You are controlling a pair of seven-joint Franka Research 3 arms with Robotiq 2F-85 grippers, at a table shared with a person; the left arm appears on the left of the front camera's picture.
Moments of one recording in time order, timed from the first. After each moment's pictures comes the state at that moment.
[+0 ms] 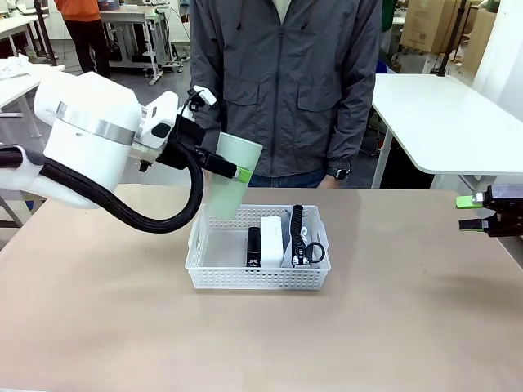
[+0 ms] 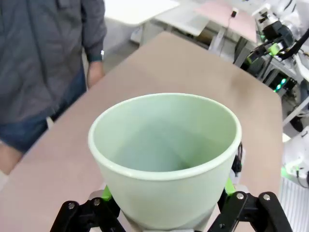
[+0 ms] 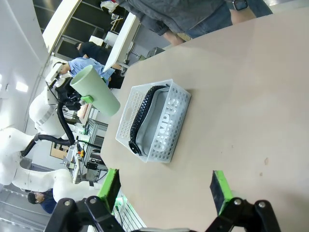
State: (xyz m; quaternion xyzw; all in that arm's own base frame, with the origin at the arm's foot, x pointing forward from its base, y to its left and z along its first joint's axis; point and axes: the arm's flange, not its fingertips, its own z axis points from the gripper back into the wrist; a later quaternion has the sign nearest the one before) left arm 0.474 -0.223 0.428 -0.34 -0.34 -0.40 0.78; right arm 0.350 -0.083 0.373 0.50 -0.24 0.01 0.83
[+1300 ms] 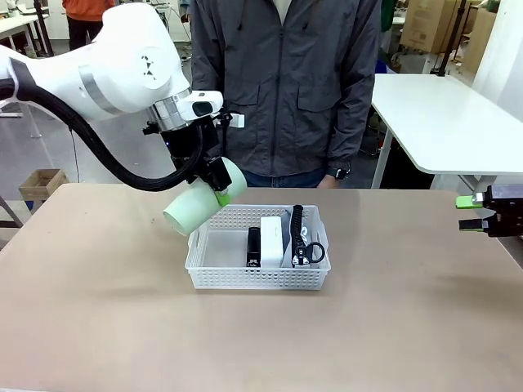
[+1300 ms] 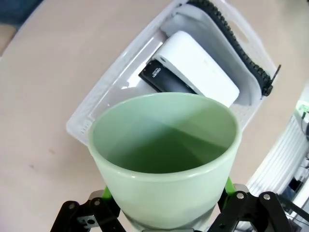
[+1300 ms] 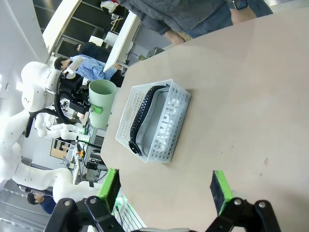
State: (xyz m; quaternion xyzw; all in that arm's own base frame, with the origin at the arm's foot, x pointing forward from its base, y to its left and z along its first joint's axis) left arm 0.493 -0.253 0.452 -0.16 -0.03 -0.39 0.91; right arm 0.350 -0.083 0.373 0.50 -0.24 0.01 0.83
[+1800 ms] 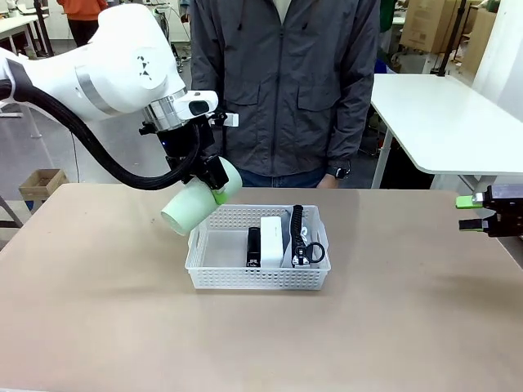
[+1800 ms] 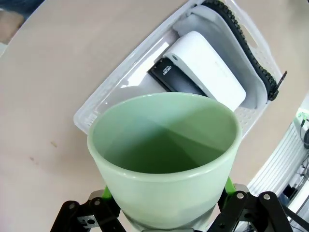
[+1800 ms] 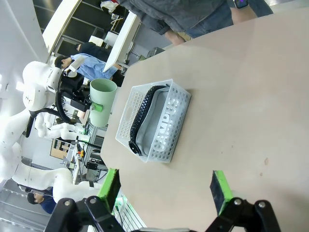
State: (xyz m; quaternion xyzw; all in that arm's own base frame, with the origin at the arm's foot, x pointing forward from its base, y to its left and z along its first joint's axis) left arm 0.497 -0.243 0.450 -0.16 -0.03 -0.36 0.92; right arm 0.350 -0.083 0.373 0.50 -0.24 0.01 0.83
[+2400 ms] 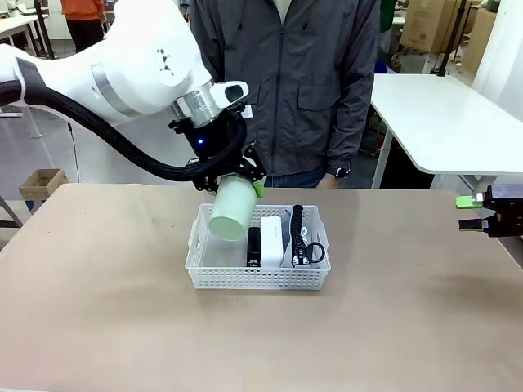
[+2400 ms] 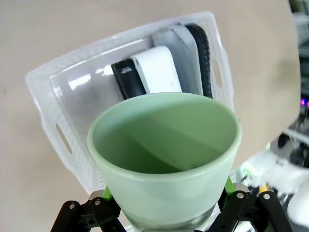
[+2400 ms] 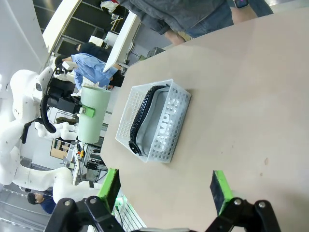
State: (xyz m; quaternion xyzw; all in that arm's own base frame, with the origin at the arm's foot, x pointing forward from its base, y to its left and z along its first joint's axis) left arm 0.453 -0.304 0.475 -0.20 -0.02 -0.12 0.97; right arm 0.350 -0.083 0.373 0.50 -0.24 0.01 0.83
